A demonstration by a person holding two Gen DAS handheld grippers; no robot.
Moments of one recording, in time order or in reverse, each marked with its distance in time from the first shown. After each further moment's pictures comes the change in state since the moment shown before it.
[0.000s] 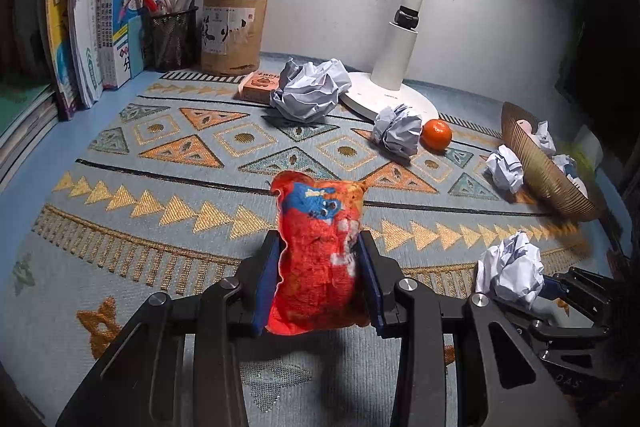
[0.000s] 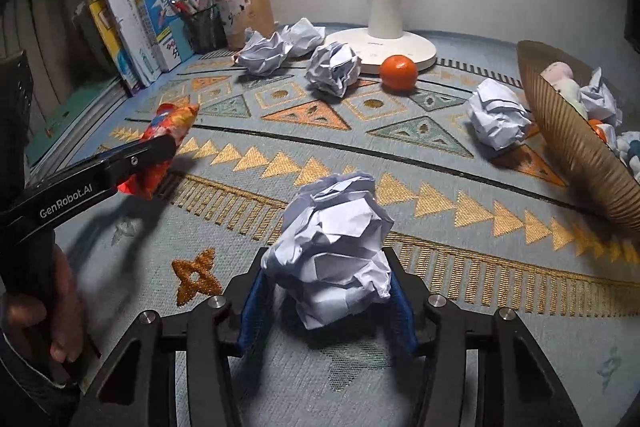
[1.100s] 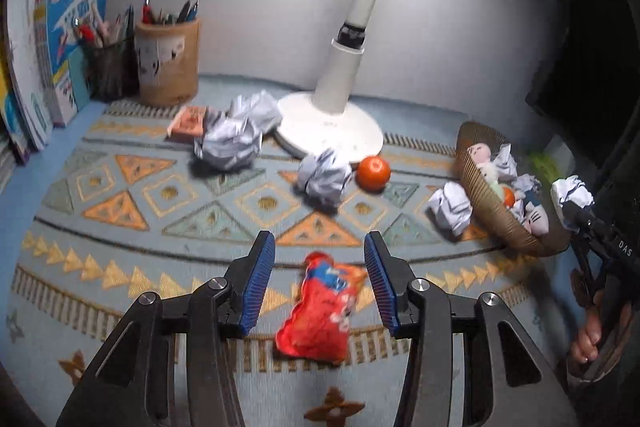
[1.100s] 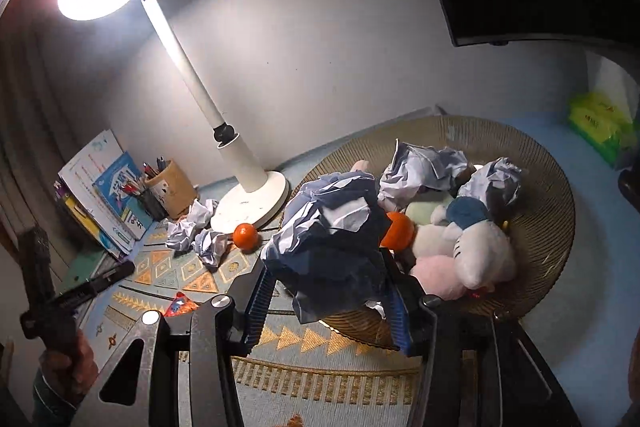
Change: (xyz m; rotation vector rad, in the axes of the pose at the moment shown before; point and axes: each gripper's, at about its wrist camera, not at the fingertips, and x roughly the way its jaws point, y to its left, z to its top) left arm 0.012 -0.045 0.052 -0.013 0.099 -0.137; right arm -0.106 -0.201 0.022 0.379 -0.321 0.047
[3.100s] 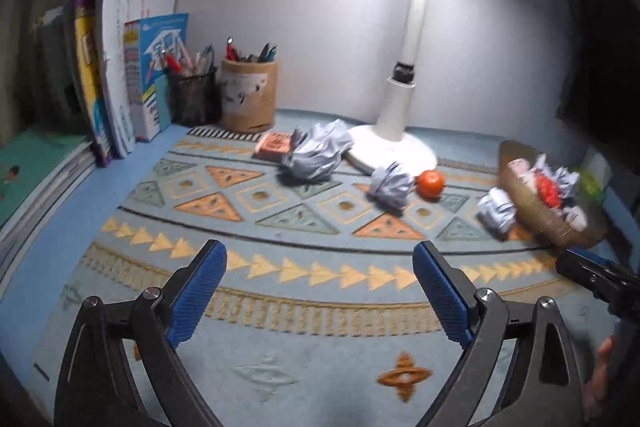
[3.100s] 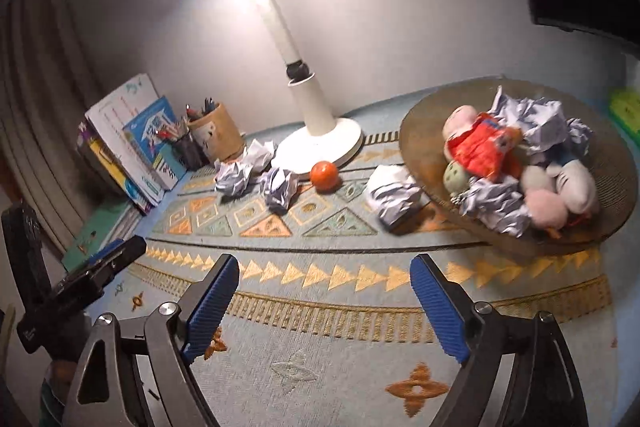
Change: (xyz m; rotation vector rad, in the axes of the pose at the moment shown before) left arm -0.049 0.013 -0.047 0.026 -0.225 0.251; right arm 0.027 0.103 -0.066 -0.130 0.094 -0.003
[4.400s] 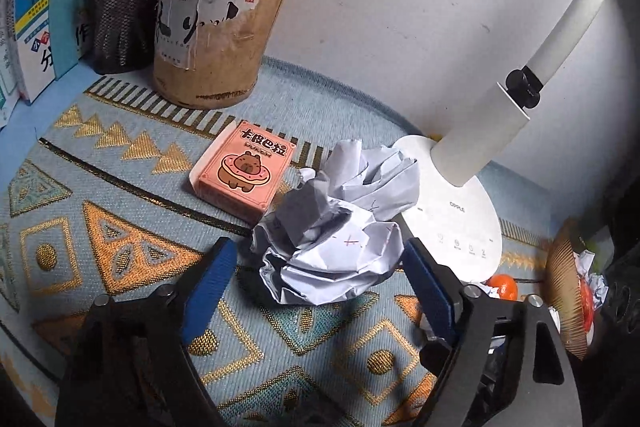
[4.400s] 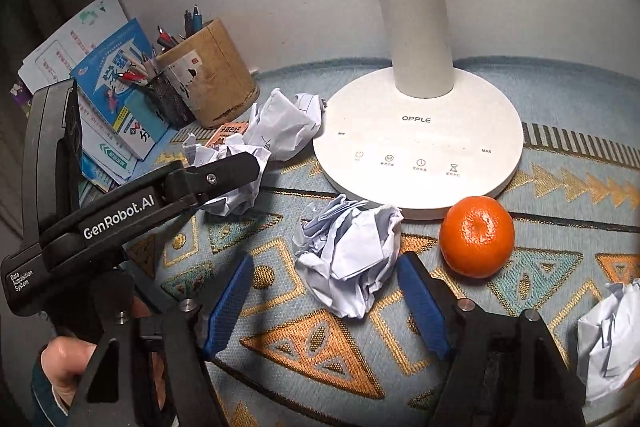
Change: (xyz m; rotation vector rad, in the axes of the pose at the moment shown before) left arm 0.200 0.036 0.090 -0.238 0.215 -0.187; right arm 0.220 0.060 0.081 -0.053 0.243 0.037
